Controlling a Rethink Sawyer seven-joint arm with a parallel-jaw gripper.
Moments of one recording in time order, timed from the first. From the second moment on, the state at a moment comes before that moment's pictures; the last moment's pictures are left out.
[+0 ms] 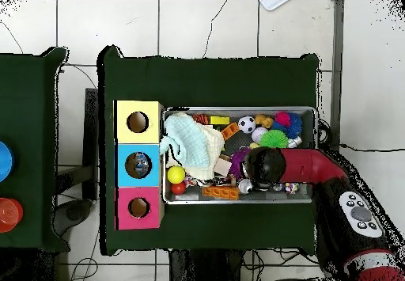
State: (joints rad) arm -0.65 -0.51 0.27 1.58 -0.58 0.70 1.41
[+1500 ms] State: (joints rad) arm -0.53 -0.82 0.27 1.69 -0.35 0.84 1.41
